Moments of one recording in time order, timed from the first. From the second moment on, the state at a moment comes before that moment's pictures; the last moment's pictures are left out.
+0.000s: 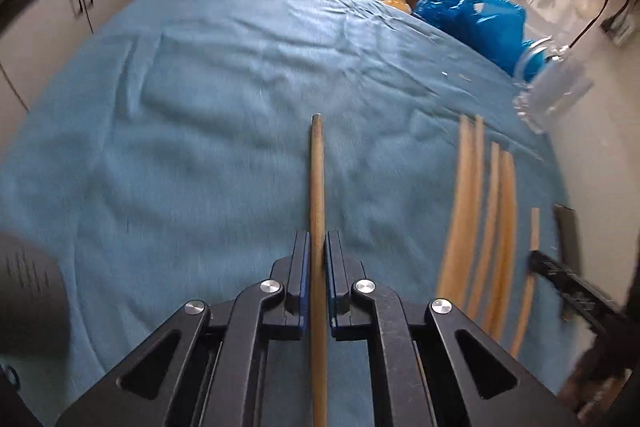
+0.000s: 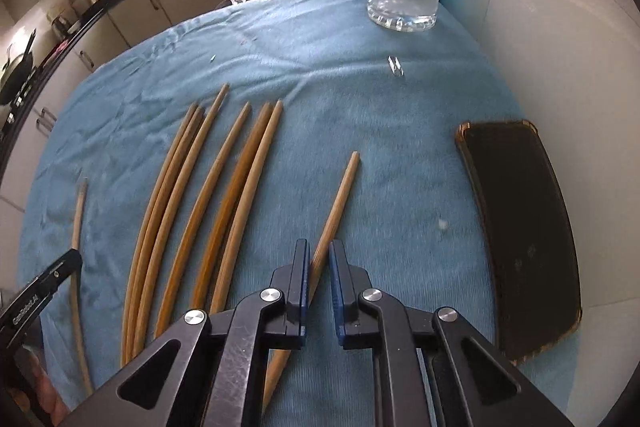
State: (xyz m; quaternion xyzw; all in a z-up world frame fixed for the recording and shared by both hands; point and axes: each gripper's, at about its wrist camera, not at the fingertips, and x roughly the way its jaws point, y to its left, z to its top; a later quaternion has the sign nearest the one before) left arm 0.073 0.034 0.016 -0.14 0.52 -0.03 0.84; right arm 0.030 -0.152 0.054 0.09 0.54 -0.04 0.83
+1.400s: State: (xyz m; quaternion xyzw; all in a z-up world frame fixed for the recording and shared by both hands) left arm -0.029 0.036 0.050 -0.13 0.52 -0.12 0.83; right arm -0.080 -0.100 0.082 0.03 0.54 0.05 0.84
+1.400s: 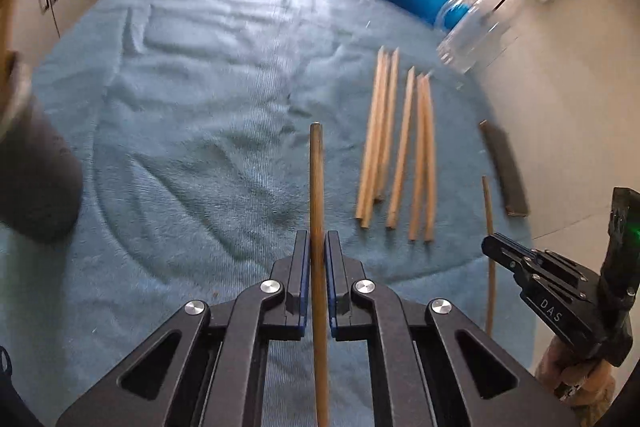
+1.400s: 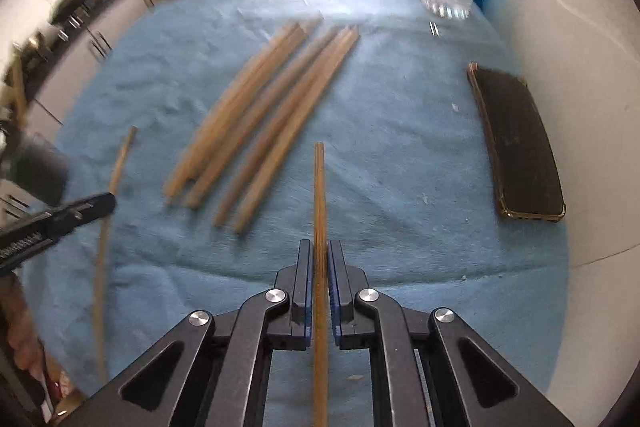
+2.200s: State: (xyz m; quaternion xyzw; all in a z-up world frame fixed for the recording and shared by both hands) left arm -0.144 0.166 0.211 -0.17 0.22 -0.10 0.95; right arm -0.111 0.036 0.225 0.08 0.25 0.18 0.95
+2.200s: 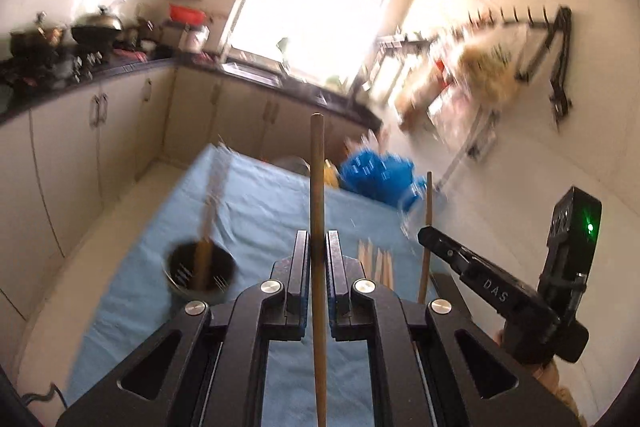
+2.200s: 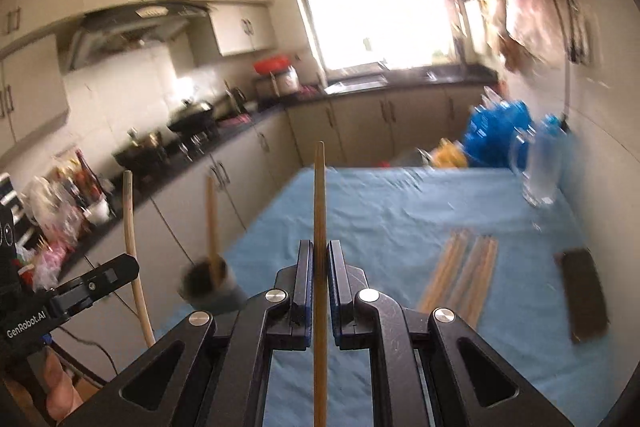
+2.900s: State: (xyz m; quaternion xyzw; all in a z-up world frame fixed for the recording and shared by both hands) left arm -0.021 0.250 0.202 -0.16 0.19 0.02 0.97; right arm 0.010 0.180 0.224 0.15 0.17 0.23 0.95
